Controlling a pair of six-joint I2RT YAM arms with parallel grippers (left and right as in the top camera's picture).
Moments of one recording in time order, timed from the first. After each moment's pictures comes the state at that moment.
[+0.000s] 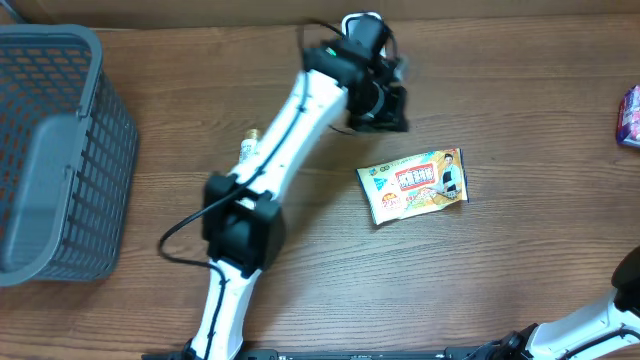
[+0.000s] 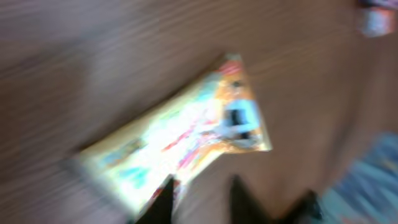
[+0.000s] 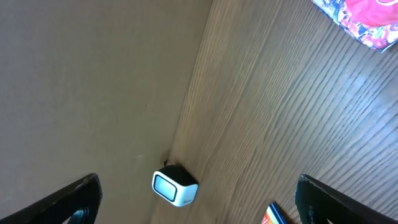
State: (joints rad) left arm -0.50 2.28 2.27 -1.23 0.47 -0.35; right arm -0.69 1.93 2.20 -1.20 -0.59 0.72
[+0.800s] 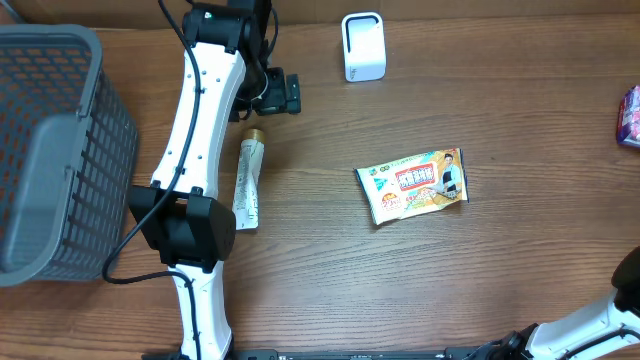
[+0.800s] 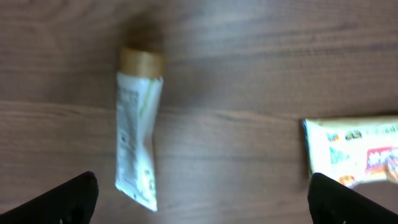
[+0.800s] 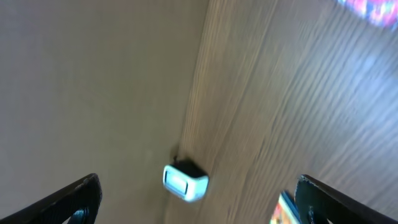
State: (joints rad) left arm -0.20 2.19 2.33 -1.60 0.06 -0.31; right arm -0.69 1.93 2.20 -1.25 -0.63 0.77
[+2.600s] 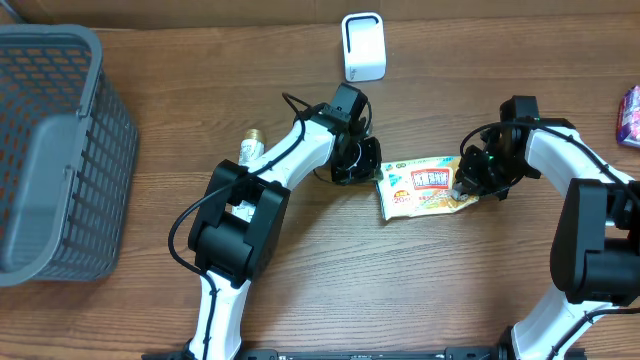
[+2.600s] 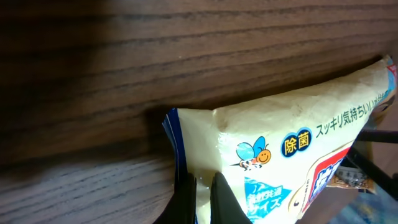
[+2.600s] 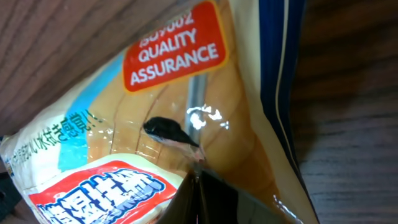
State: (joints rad) left arm -0.50 2.20 1.57 -0.67 0.52 -0.67; right arm -0.06 1.94 1.21 -0.83 -0.37 0.38
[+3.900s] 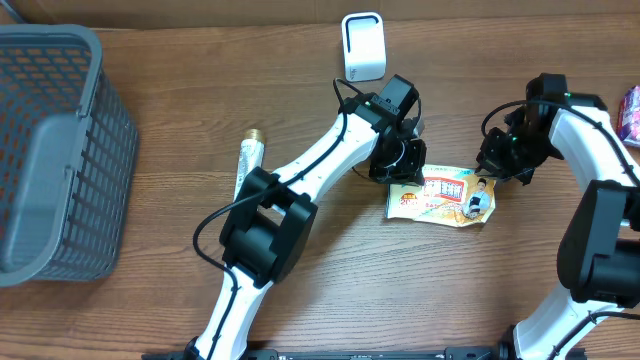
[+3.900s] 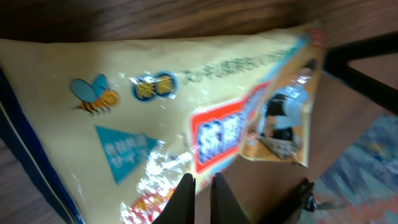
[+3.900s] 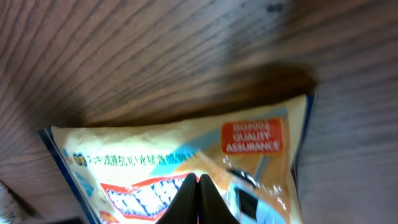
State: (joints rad) left arm -0.65 2.29 1.87 -0.90 0.58 -0.55; right arm -0.13 1.94 1.38 -1.02 -0.35 0.34
